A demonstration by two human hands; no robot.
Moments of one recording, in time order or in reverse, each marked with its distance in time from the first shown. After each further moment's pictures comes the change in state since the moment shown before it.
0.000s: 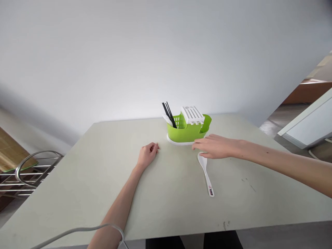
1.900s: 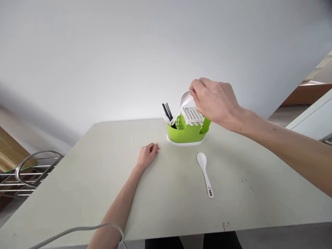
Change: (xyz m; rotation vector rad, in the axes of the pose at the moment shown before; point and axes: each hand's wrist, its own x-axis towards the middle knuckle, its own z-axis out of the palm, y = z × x) left_hand 0.001 -0.003 0.001 -0.022 0.014 0.003; right_hand 0.016 -0.016 -0.123 -0.216 0.911 0.420
